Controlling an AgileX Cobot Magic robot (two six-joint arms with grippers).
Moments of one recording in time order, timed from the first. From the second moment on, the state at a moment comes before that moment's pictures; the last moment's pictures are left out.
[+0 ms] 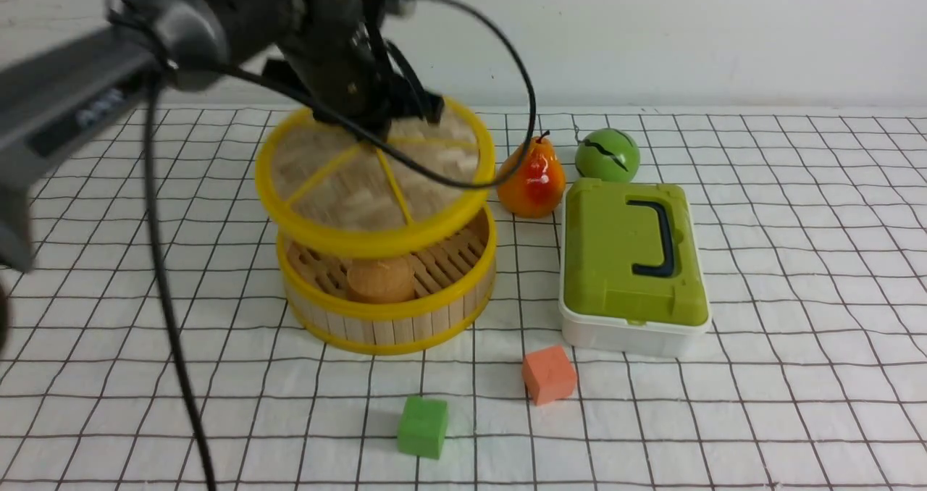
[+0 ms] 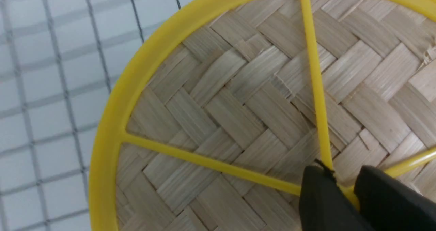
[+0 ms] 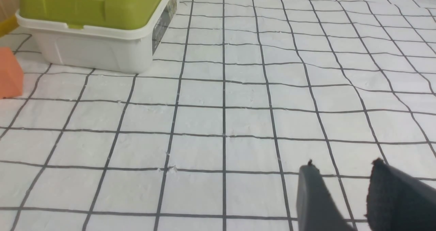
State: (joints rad) right arm -0.01 -0.01 0.02 -0.03 0.39 0.04; left arm -0.41 1.96 -2.00 0.20 0.91 -0.18
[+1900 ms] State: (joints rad) right arm -0.01 -0.01 0.02 -0.03 0.39 0.04; left arm 0.05 0.94 -1.04 -0.65 0.61 0.39
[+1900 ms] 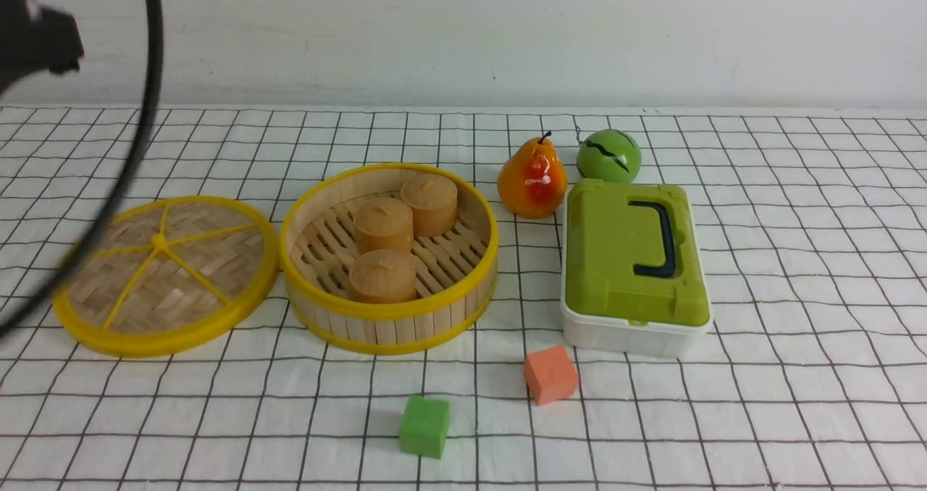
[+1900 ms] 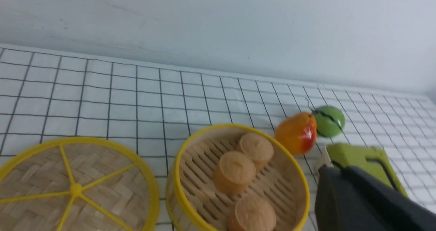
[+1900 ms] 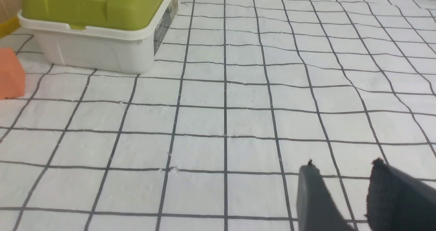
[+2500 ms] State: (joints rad) right arm -0.01 -0.01 0.02 -0.03 0.39 0.04; left arm -0.07 0.42 -0.64 -0.70 0.64 0.57
